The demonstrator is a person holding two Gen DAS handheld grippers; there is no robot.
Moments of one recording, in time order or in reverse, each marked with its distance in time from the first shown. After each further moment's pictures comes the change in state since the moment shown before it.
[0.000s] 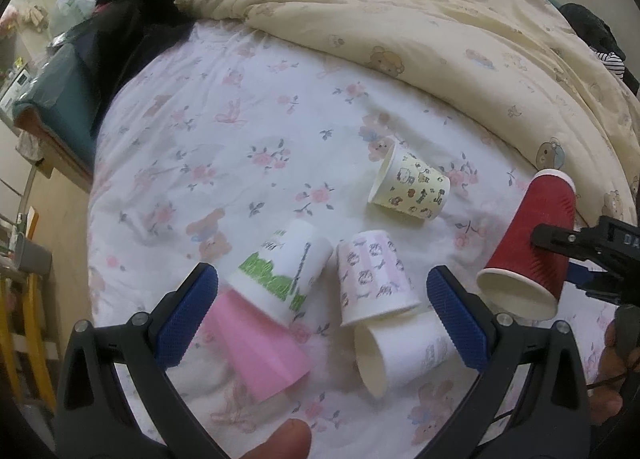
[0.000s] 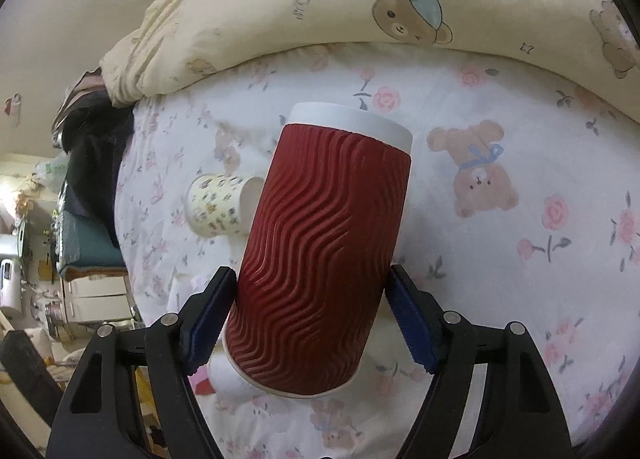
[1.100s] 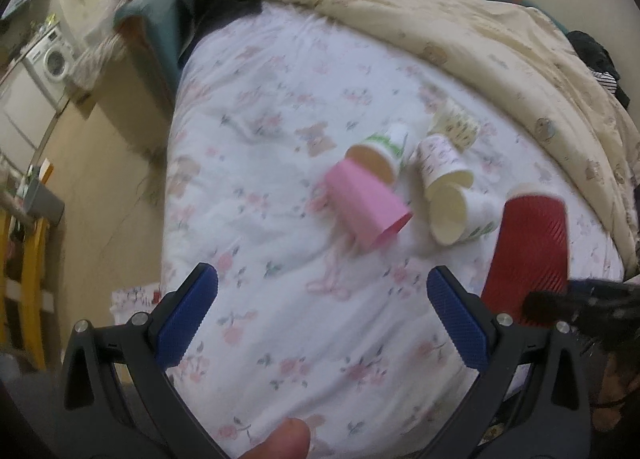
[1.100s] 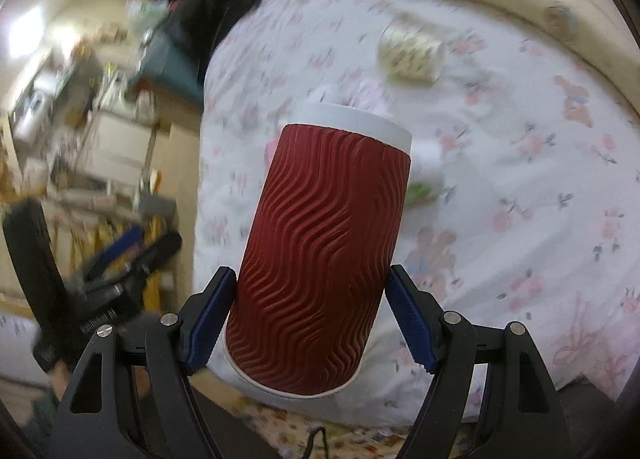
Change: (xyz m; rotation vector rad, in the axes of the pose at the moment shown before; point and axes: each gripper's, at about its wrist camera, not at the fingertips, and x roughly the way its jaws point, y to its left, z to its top) left arm -0.089 0.111 -0.139 -0.131 -0.001 0.000; right arm -0.024 0.104 -0.183 -0.476 0.175 0.059
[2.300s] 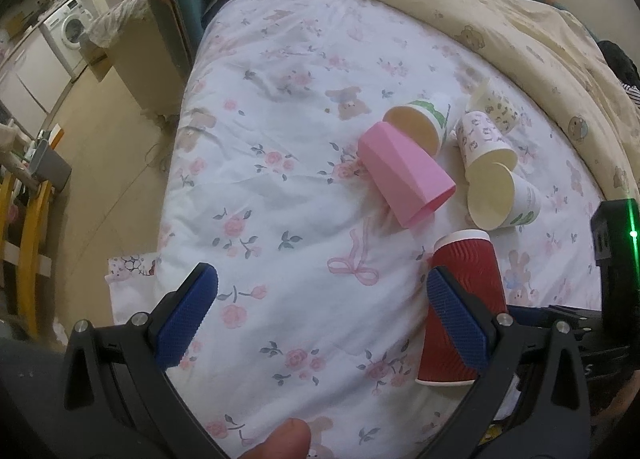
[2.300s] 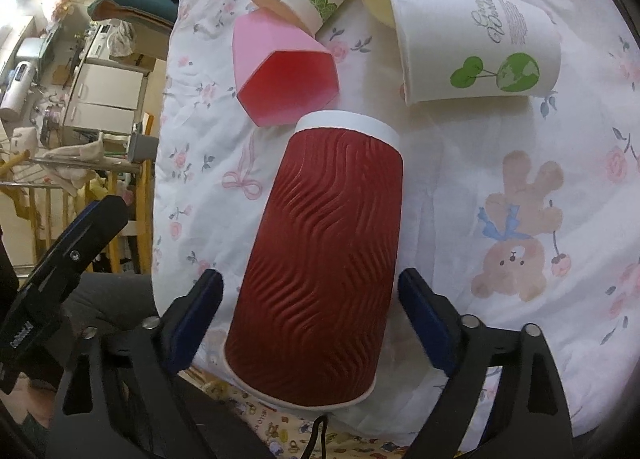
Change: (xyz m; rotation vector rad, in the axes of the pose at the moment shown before) left arm 0.036 0.016 -0.019 -0.086 0.044 0.037; right arm 0.111 -0.010 -0.016 0.015 0.223 0.026
